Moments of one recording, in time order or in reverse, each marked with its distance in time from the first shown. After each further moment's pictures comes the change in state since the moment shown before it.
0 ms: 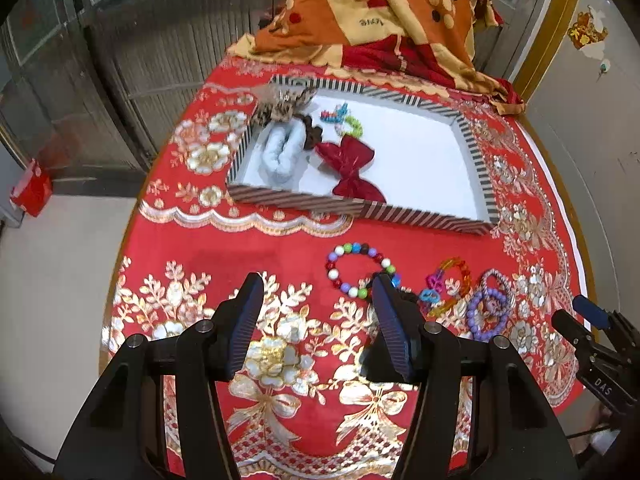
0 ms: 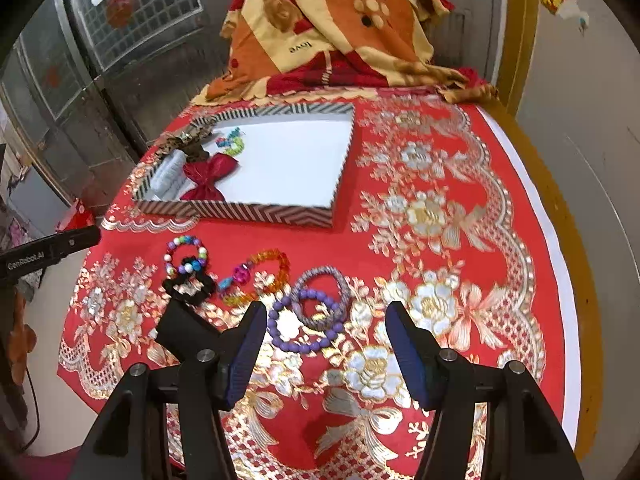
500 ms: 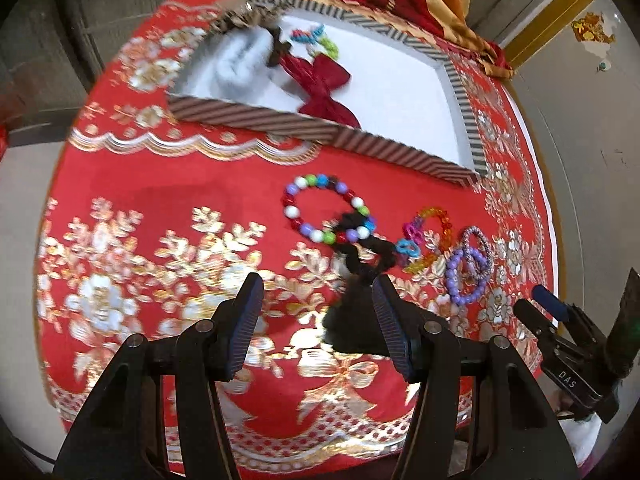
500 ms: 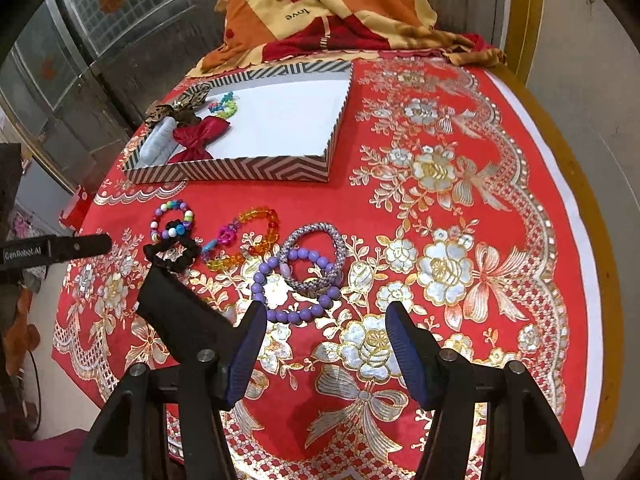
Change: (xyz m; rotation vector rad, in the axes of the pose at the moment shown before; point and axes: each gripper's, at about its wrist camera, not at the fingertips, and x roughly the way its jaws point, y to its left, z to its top) left arm 0.051 -0.007 -0.015 -0.055 0.223 -0.178; right arm 0.032 -0.012 -0.018 0.017 0.088 0.041
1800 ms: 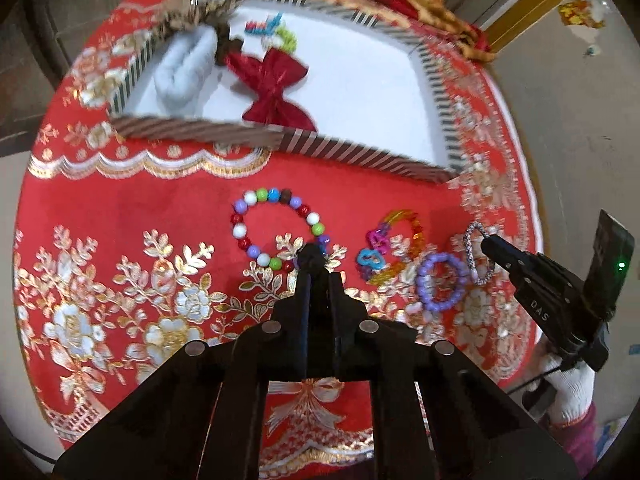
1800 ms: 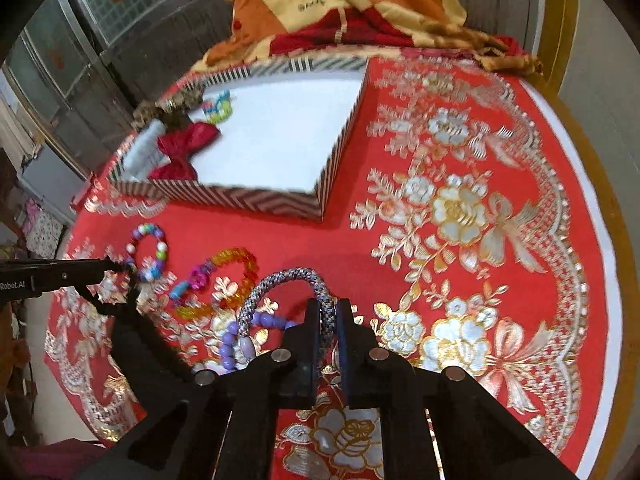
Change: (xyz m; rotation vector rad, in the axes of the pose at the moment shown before) left arm 0.008 -0.024 0.024 0.060 0.040 -0.060; right arm 0.041 -0.015 0.048 -0.071 0.004 0.054
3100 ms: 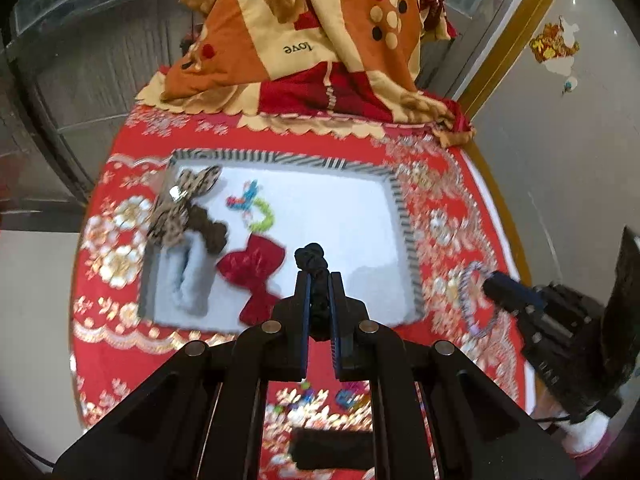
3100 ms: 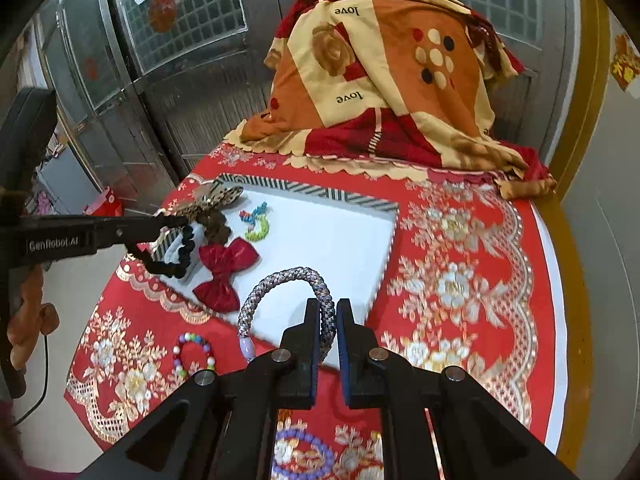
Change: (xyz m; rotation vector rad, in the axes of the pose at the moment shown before) left arm -0.066 -0.037 0.118 0.098 -0.229 0.045; right arm -0.059 0.036 0.112 -0.127 -0.169 0.007
